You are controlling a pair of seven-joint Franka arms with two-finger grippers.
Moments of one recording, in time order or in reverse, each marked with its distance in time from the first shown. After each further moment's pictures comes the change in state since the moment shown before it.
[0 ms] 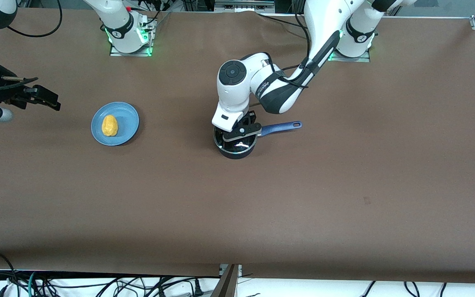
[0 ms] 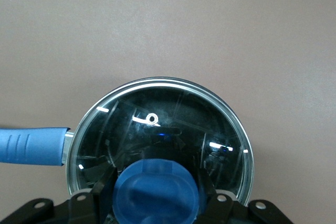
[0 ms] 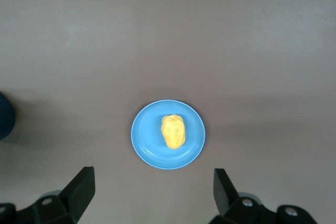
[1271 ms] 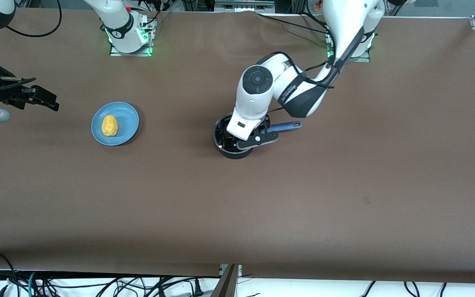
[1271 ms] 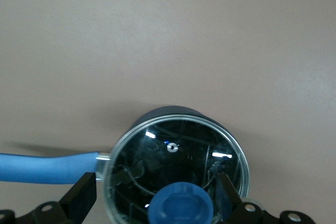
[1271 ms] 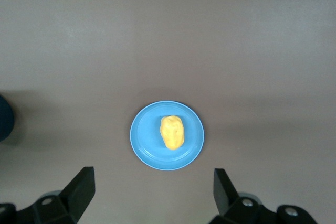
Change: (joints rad) left arm 0.071 -0.048 0.001 -0.002 -0.091 -0.017 0.127; right arm 0.000 0.000 -0.006 0.000 0.000 0.004 -0.001
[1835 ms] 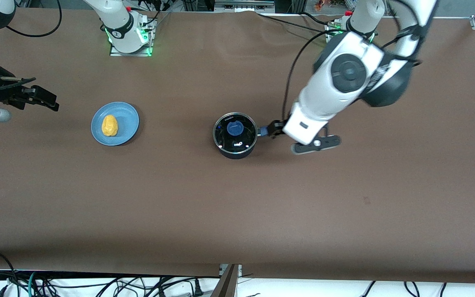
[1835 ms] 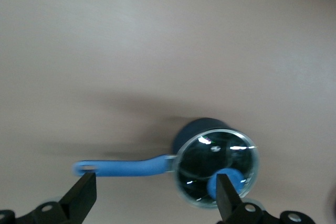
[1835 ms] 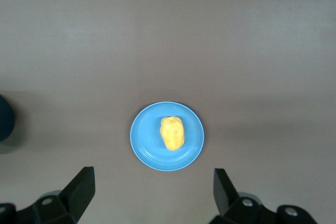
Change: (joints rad) left arm 0.202 -0.196 0.000 0.000 -0.202 -0.183 0.313; right arm 0.000 0.000 0.000 0.001 0.000 0.003 -0.001
